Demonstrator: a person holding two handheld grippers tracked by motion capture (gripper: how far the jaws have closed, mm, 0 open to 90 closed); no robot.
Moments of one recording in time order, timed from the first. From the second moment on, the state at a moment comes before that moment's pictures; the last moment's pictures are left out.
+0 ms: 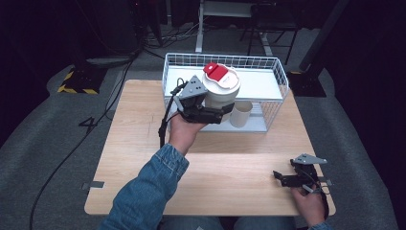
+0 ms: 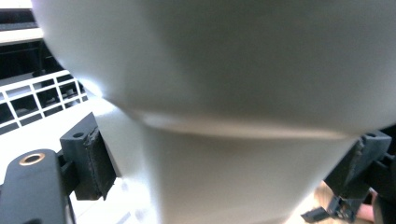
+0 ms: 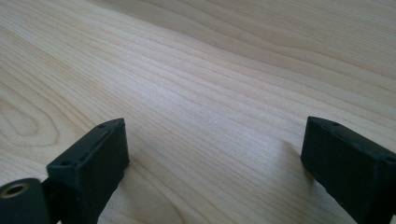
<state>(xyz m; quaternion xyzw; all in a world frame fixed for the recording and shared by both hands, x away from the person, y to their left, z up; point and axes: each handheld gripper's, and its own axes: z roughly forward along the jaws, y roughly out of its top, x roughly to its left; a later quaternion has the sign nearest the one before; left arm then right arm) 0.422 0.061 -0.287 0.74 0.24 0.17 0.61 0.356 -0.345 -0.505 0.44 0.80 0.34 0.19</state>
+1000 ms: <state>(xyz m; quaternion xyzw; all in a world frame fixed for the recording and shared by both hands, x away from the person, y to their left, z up) 0.502 0.060 -0.255 0.70 0.32 0.20 0.60 0.356 -0.345 -0.505 0.44 0.80 0.34 0.19</state>
